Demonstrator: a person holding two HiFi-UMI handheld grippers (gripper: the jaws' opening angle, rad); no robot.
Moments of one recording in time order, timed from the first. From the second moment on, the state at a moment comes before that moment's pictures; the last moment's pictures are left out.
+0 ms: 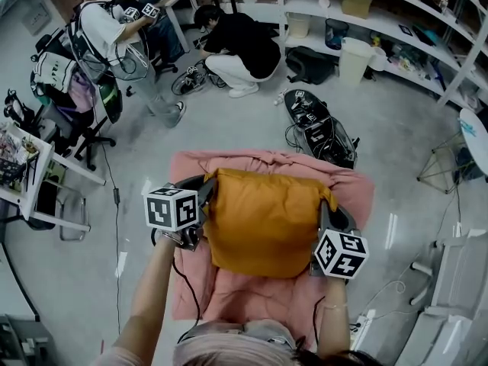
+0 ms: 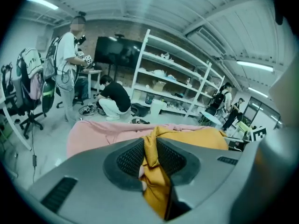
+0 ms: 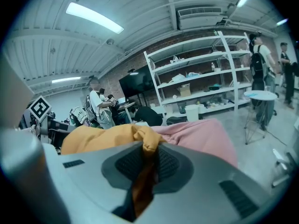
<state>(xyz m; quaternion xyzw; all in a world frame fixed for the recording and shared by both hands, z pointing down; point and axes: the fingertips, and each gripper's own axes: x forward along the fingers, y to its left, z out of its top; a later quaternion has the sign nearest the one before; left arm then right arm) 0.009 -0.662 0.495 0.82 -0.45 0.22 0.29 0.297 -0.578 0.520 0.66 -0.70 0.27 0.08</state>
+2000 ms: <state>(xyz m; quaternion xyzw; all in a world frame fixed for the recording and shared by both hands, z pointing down) -0.050 -0.533 0.429 0.83 -0.44 0.07 0.34 0.293 -0.455 0.473 0.68 -0.70 0.19 0.08</state>
